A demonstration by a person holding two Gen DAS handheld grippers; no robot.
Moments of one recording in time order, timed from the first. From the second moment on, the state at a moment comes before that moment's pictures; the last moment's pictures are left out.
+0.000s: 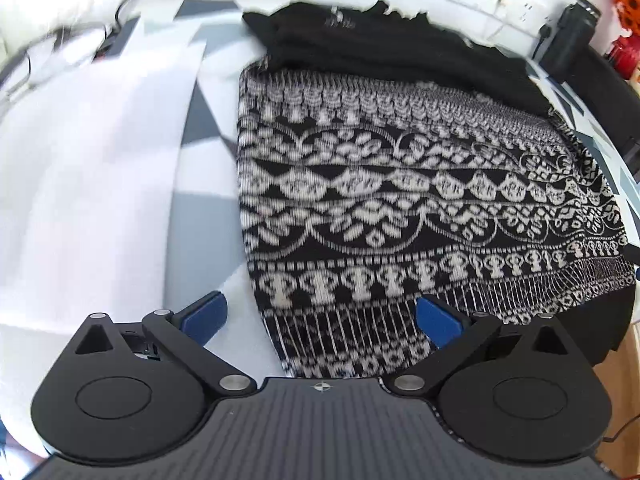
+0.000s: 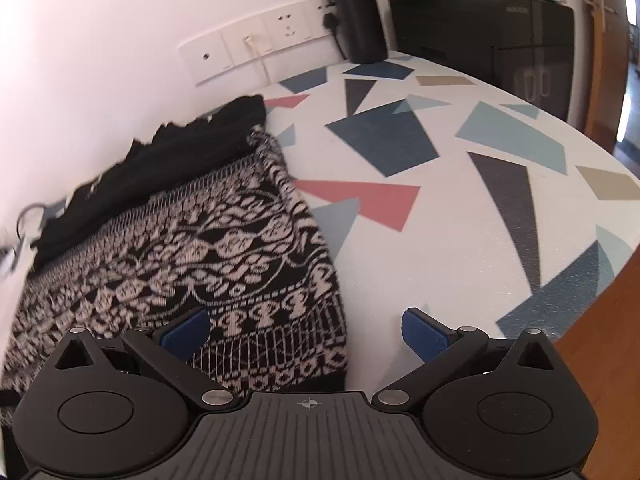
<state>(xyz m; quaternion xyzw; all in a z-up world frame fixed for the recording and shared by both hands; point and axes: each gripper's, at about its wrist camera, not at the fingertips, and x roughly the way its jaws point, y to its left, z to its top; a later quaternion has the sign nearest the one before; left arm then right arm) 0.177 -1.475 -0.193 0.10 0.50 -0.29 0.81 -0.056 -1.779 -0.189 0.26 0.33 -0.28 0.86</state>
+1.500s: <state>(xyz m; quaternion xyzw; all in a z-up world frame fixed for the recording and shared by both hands) 0.143 -1.478 -0.196 0.11 0.48 -0.25 0.83 -0.056 -1.758 -0.192 0.16 0.38 -0.28 0.87</state>
